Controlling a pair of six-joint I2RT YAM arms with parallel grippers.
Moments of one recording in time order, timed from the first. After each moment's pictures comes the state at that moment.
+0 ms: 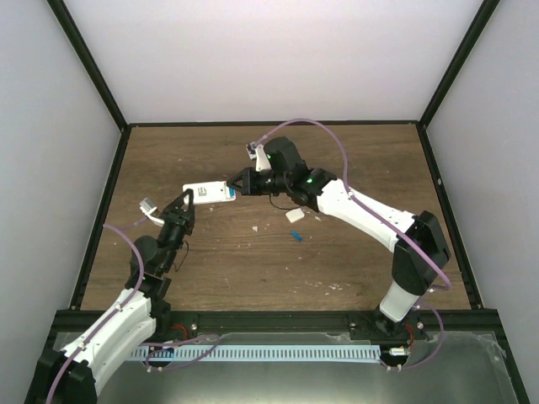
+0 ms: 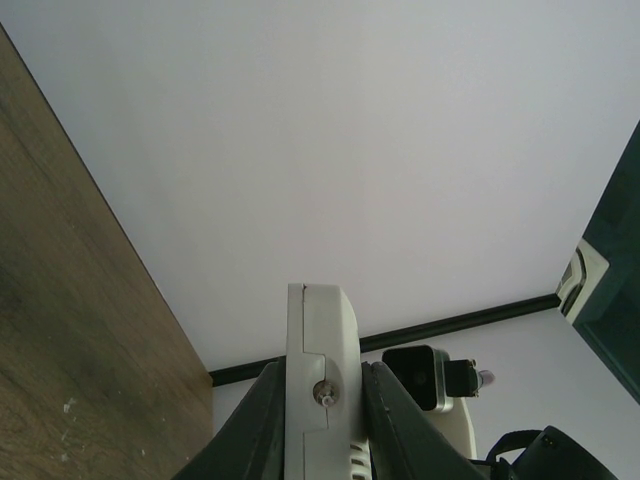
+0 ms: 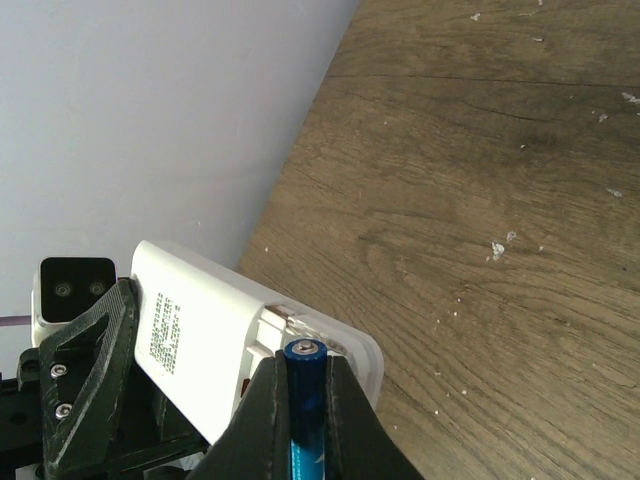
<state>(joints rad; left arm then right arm) -0.38 0.64 0.13 0.70 -0.06 -1.43 0.79 1.67 1.42 -0.24 -0.38 0.70</state>
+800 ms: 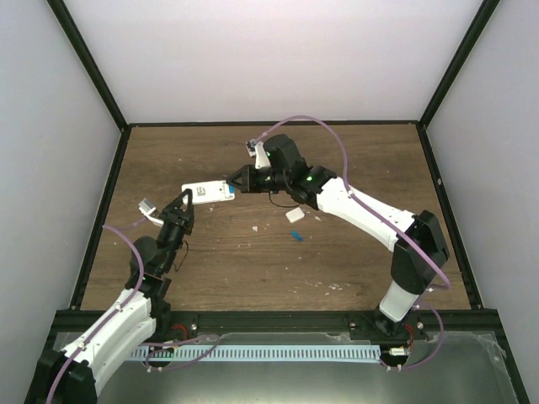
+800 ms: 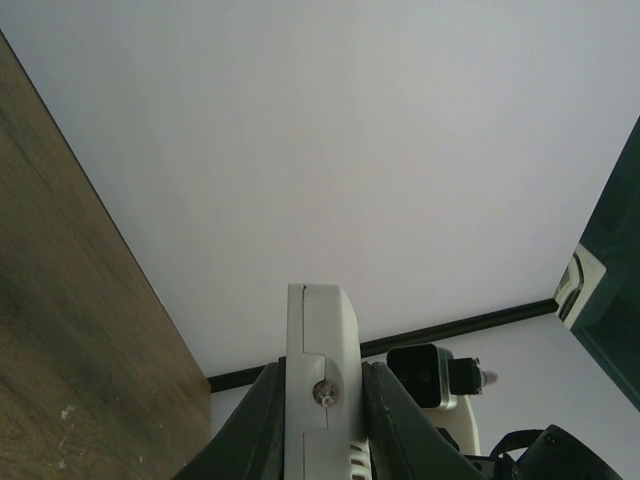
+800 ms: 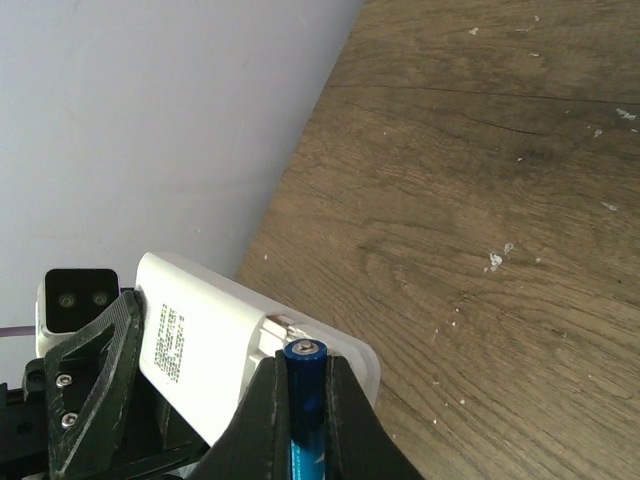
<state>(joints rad) -0.38 0.64 0.13 0.71 -0.07 -1.44 0.79 1.68 1.45 -0.26 -0.37 0.69</state>
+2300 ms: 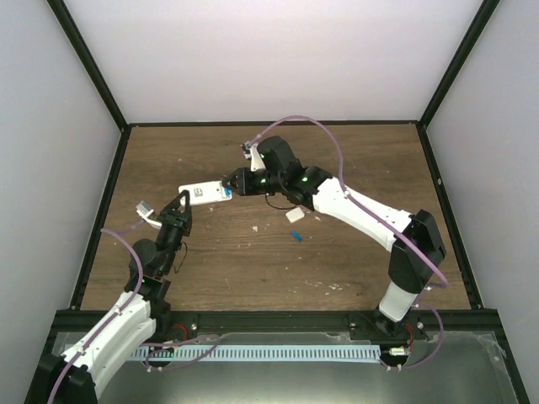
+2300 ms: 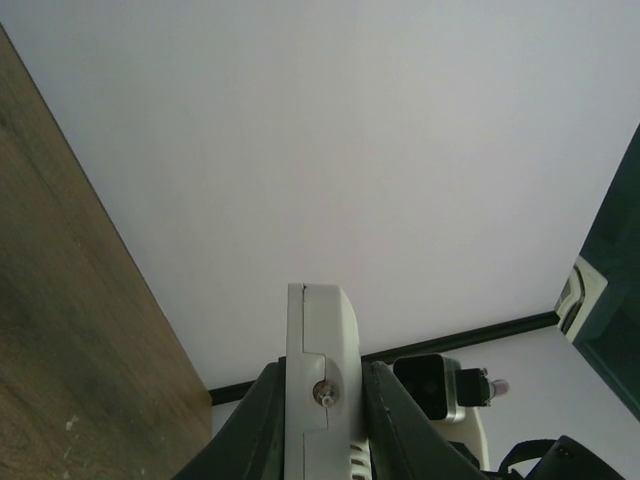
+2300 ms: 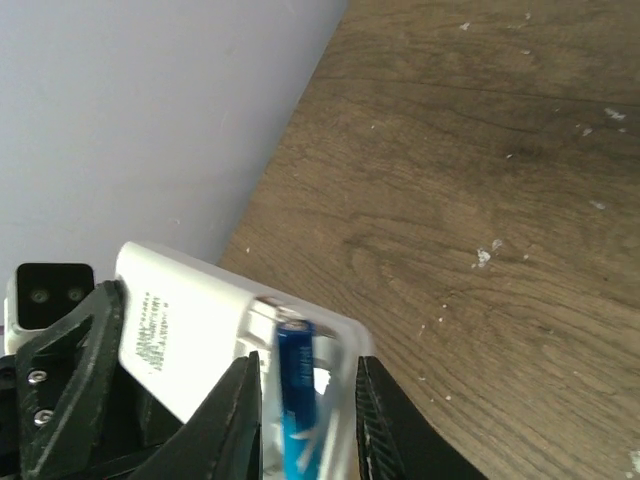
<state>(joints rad) -0.38 0.61 0.11 0.69 -0.09 -1.43 0.82 1.70 1.48 -0.30 -0.33 0.66</state>
